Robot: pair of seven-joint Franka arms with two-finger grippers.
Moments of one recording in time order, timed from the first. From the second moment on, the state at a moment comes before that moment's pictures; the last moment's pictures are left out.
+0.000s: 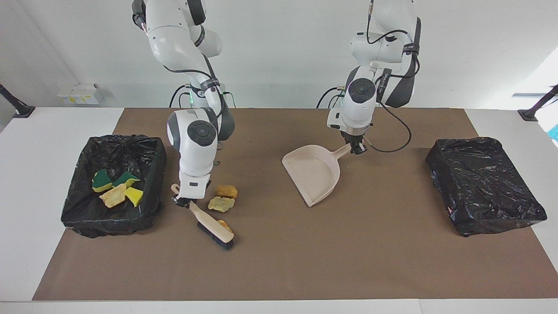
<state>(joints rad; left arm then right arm) -0.35 0.03 -0.13 -2.16 0.09 1.97 0.65 0.08 0.44 0.17 -1.70 -0.42 2.08 -0.47</state>
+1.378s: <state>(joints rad) -0.35 0.03 -0.13 -2.18 0.05 2.05 0.69 -0.11 0.15 0.27 -1.98 -0.18 1.88 0.02</state>
